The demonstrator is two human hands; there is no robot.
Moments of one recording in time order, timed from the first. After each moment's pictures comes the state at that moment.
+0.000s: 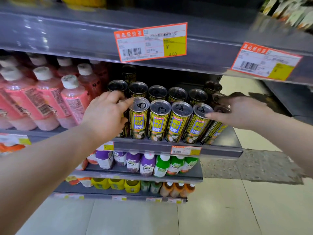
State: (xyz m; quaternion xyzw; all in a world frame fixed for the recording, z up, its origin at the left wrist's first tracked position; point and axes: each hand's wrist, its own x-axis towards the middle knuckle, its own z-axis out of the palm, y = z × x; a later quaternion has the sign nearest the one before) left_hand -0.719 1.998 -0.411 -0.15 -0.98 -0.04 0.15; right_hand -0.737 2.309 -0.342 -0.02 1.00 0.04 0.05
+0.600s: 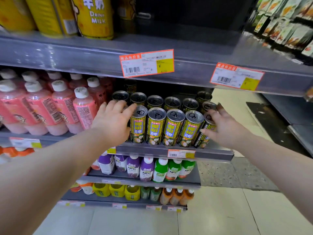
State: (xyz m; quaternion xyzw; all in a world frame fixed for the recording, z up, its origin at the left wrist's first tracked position) left_hand -0.699 2.017 -0.388 -0.08 -0.99 0.03 0.06; right_hand -0.711 2.319 -0.370 -0.05 1.00 -0.07 0.03
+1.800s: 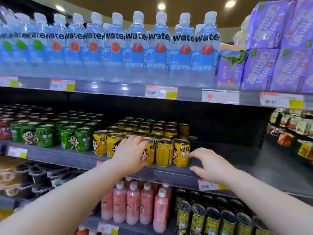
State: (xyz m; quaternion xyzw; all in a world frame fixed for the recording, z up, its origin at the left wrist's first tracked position) left_hand -0.630 1.838 -0.146 -0.06 -0.97 0.06 0.21; right_hand -0.660 2.095 -0.138 -0.26 0.96 -0.07 -0.10
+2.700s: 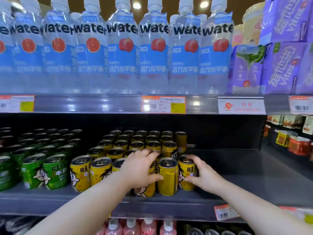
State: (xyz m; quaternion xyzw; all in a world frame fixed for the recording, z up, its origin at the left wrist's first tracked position) left_hand -0.732 1.823 -0.135 -0.16 -0.98 0.01 0.12; right_hand -0.767 2.058 -0.178 -0.16 0.92 -0.36 -0.04
